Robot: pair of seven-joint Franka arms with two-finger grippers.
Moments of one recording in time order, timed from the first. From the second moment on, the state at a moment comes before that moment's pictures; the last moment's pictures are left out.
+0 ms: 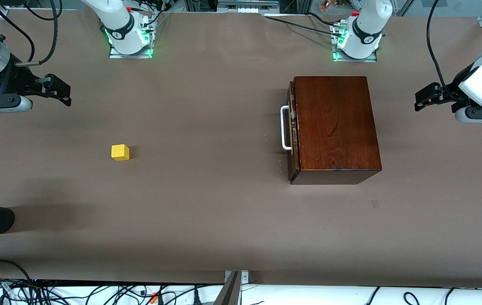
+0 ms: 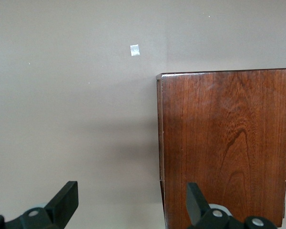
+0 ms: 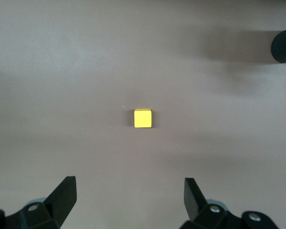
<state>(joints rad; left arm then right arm) -0.08 0.03 0.03 -1.60 0.00 1.54 -0.04 0.19 0.03 -0.07 -1.57 -0.02 1.58 0.02</state>
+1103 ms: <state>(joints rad) -0.10 0.10 -0.25 -1.60 0.00 1.53 -0.32 0.19 0.03 -0.07 -1.57 -0.02 1.58 0.02</state>
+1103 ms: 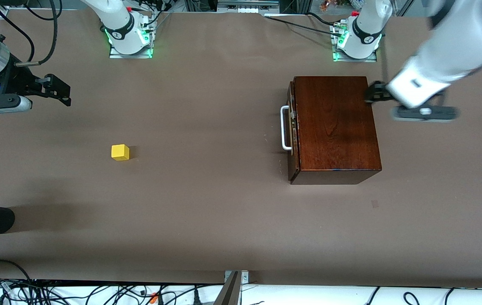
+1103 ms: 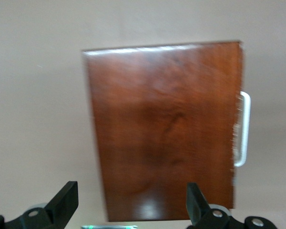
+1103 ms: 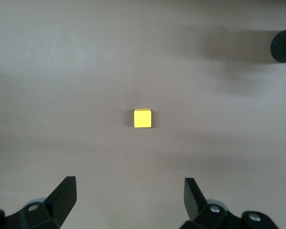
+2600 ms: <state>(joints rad) -0.45 0.54 -0.42 -1.58 0.33 1.81 -0.93 0.19 0.03 -0.06 -1.56 -0.02 1.58 0.02</state>
